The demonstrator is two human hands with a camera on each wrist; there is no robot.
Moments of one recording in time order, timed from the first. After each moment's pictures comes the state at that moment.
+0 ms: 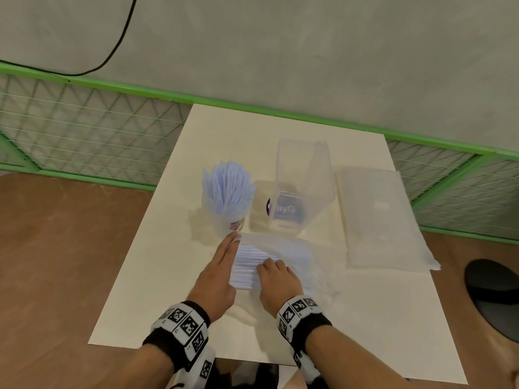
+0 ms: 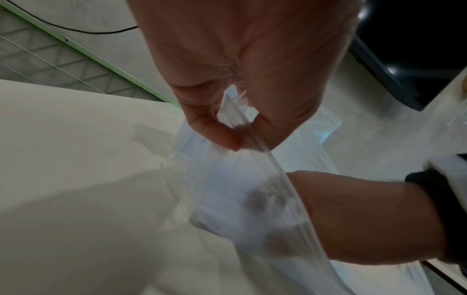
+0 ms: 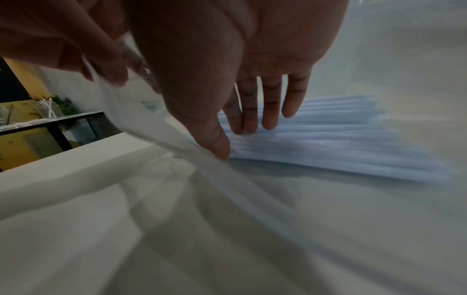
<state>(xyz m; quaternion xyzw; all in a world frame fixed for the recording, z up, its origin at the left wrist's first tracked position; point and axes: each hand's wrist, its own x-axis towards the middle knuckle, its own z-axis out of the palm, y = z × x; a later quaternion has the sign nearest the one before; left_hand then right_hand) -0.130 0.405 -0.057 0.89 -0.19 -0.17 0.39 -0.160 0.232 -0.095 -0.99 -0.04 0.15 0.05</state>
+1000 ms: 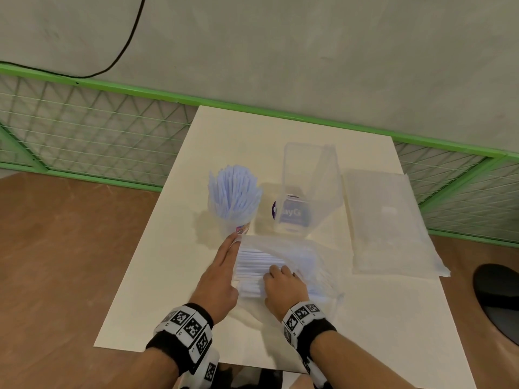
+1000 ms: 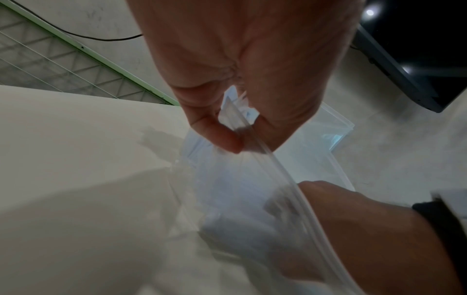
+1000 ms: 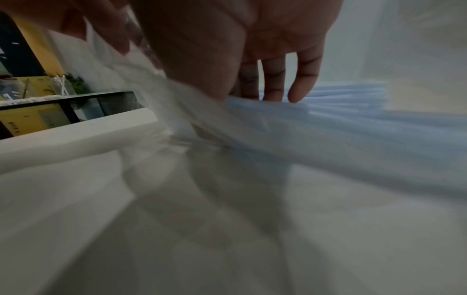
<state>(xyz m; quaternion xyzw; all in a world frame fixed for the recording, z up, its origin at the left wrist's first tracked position) -0.125 0.407 -0.055 0.88 -0.17 -0.17 0.41 -0.156 0.233 -0.099 -0.98 -0.04 0.18 0.01</state>
